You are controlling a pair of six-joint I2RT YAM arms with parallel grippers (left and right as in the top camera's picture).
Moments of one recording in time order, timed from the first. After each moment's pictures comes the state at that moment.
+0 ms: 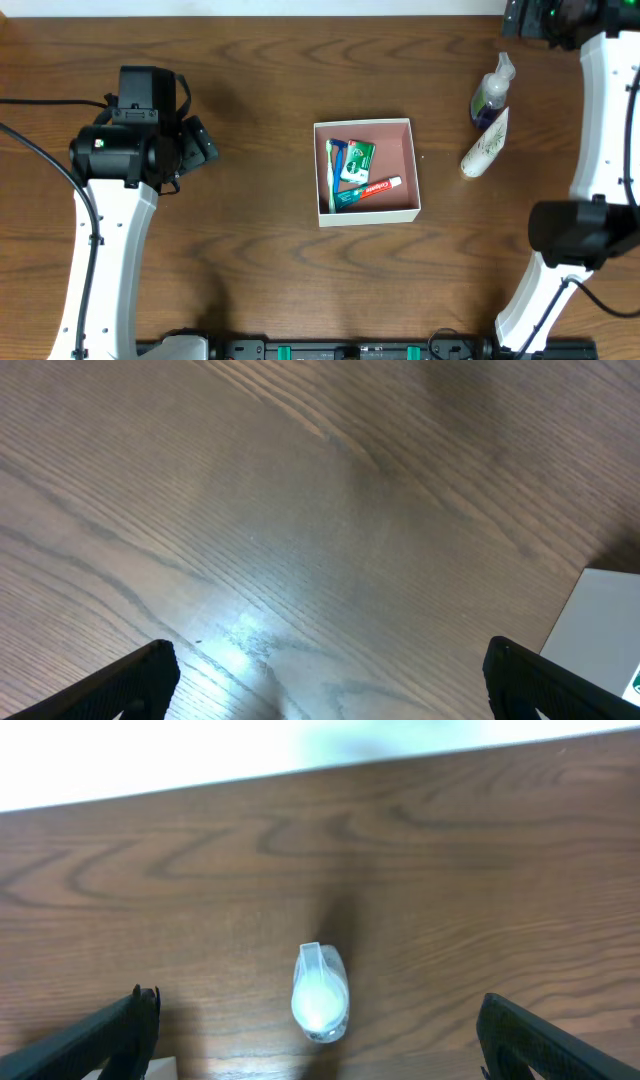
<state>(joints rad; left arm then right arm) -0.04 1.38 1.44 -1.24 -0.22 -0.52 -0.09 2.12 2.43 -1.23 0.01 0.09</state>
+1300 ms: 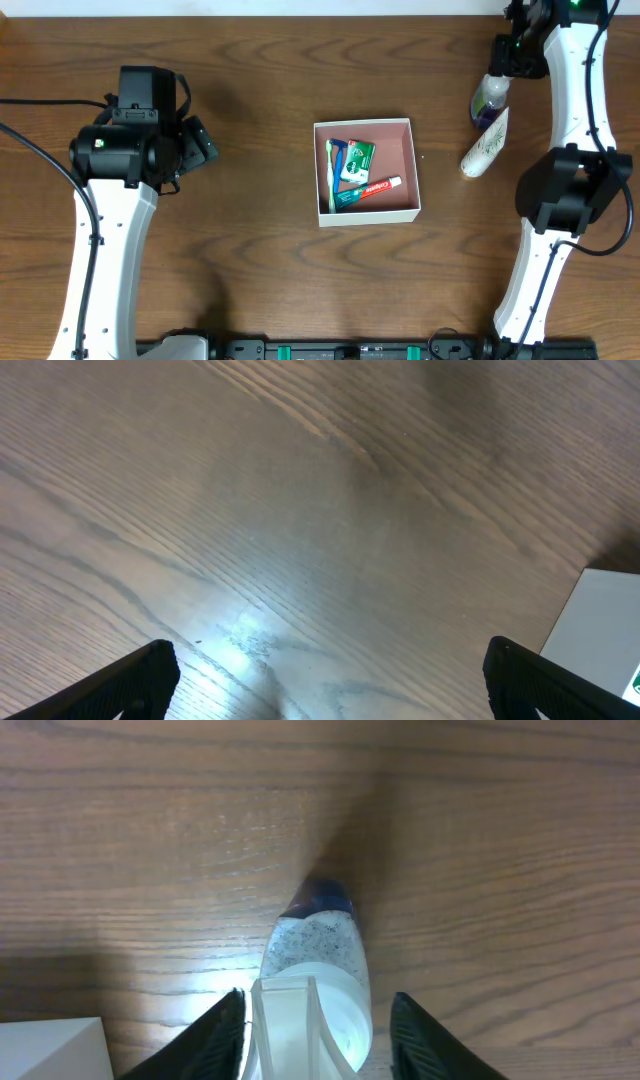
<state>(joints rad) -0.04 1.38 1.44 -1.24 -0.22 -0.52 -0.10 2.38 2.43 -1.31 -0.04 -0.01</state>
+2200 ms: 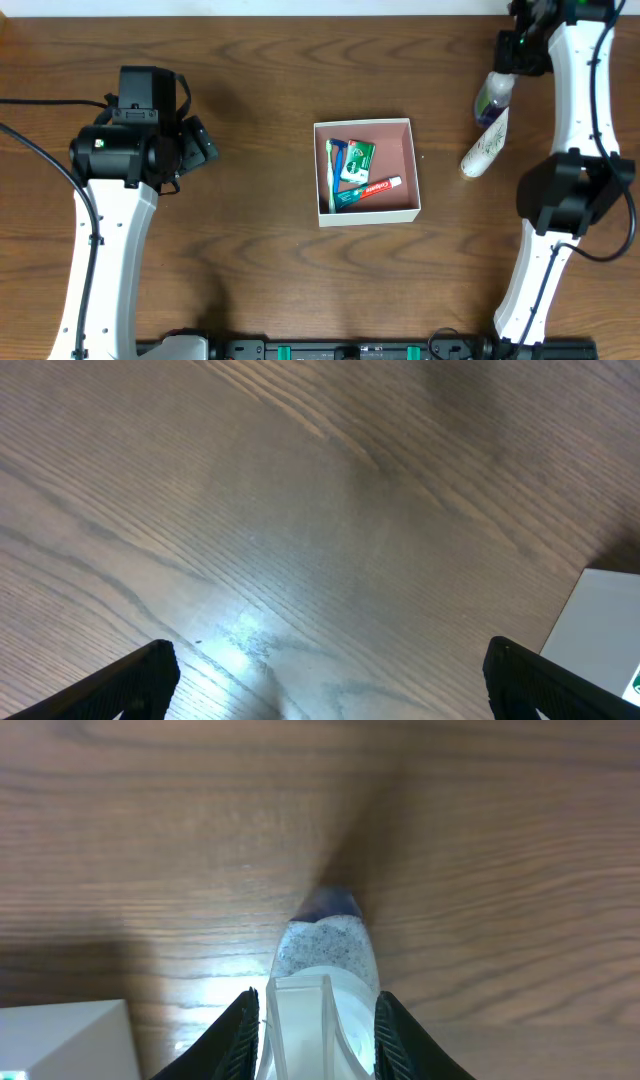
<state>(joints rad) -0.04 1.38 1.44 -1.24 -0.22 -0.52 -0.10 2.34 2.49 -1.38 -0.05 0.01</state>
